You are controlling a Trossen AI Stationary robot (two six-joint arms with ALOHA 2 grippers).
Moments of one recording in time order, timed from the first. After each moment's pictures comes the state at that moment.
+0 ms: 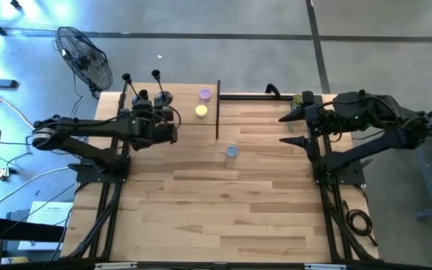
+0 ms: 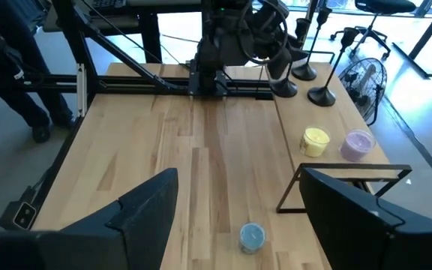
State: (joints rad) left arm 0.12 1.20 0.95 -0.98 -1.40 -1.23; right arm 0.11 1.05 1.58 -0.96 0.15 0.02
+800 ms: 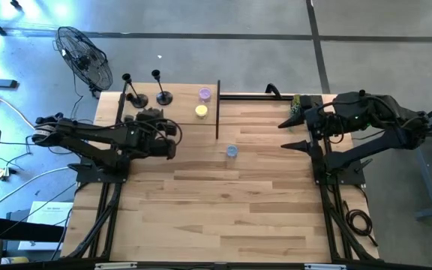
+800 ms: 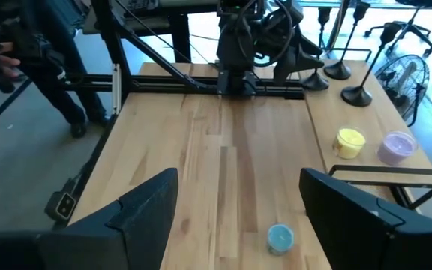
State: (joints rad) left arm -0.05 1.19 0.95 -1.04 -1.34 -1.25; right arm 0.11 1.05 1.58 -0.96 0.05 0.04
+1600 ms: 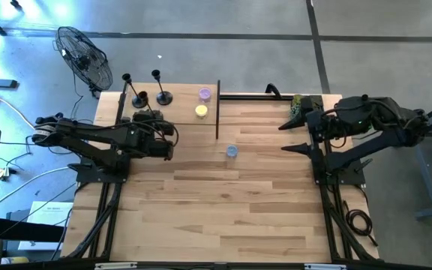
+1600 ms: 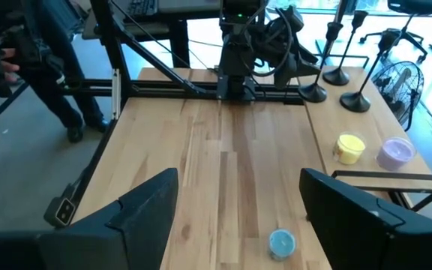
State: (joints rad) left arm -0.05 1.19 0.95 -1.16 -1.29 -1.41; right arm 0.19 1.05 1.58 -0.95 0.13 0.07
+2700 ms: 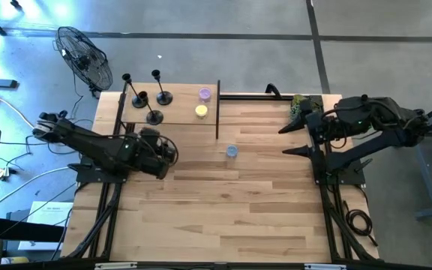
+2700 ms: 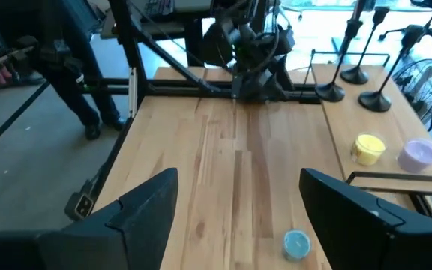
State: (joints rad) left arm -0.30 1.18 0.95 -1.14 -0.87 -1.42; right arm 0.19 1.06 1.58 -0.95 0.07 0.08
